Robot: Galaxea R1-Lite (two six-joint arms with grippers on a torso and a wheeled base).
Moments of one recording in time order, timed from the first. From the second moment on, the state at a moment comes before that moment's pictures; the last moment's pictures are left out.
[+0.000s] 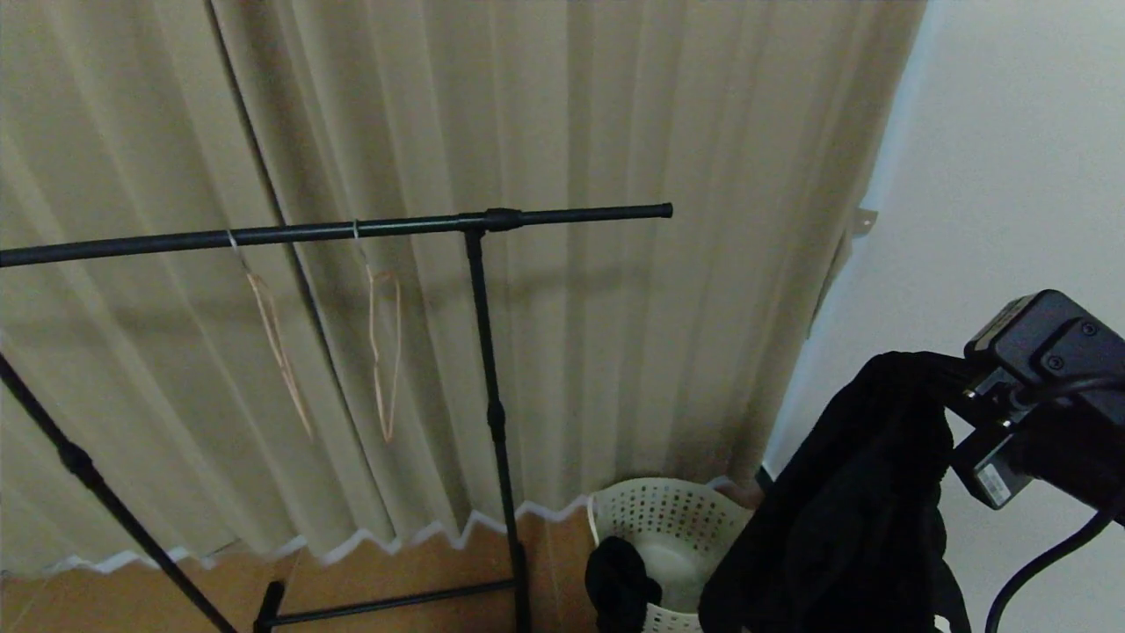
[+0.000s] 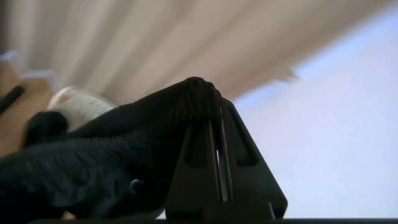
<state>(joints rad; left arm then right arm) 0.00 0.00 -0.04 0.11 -0.05 0.01 0.51 1.21 -0.55 -0.43 -0.34 -0.64</state>
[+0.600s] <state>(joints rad) 0.00 0.00 -0.04 0.11 -0.04 0.01 0.51 1.21 -0.56 -0.43 -0.34 -0.64</state>
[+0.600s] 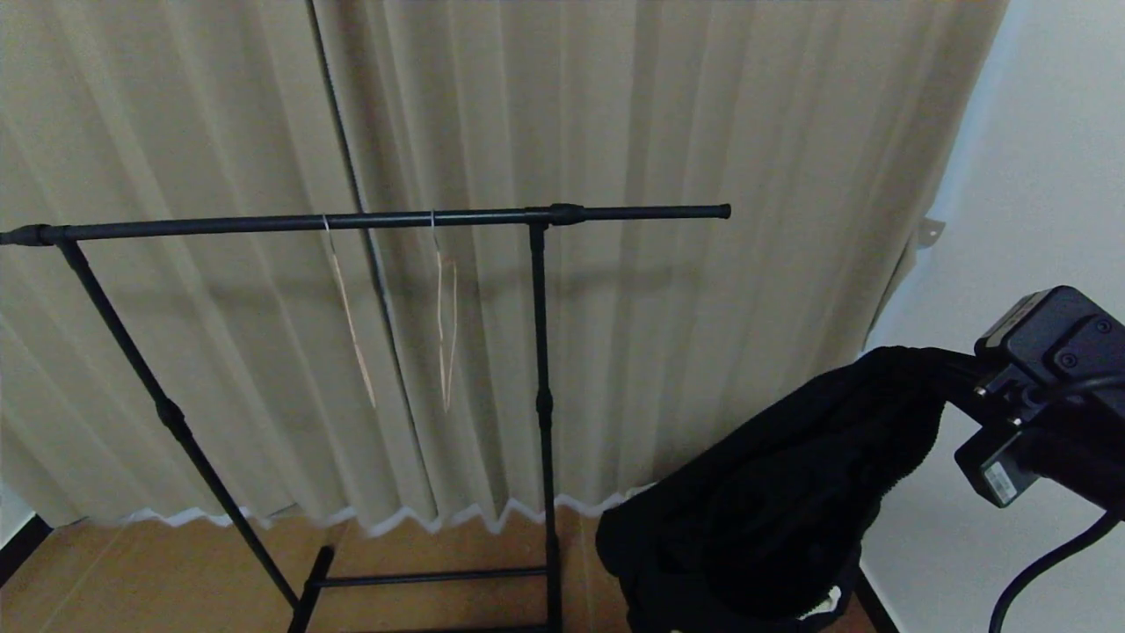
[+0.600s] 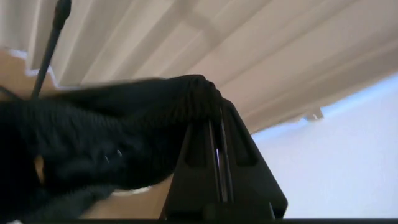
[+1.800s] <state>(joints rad) 0.00 0.00 -0.04 0.11 -0.04 0.01 0.52 1.21 -0.55 -0.43 -0.34 -0.64</state>
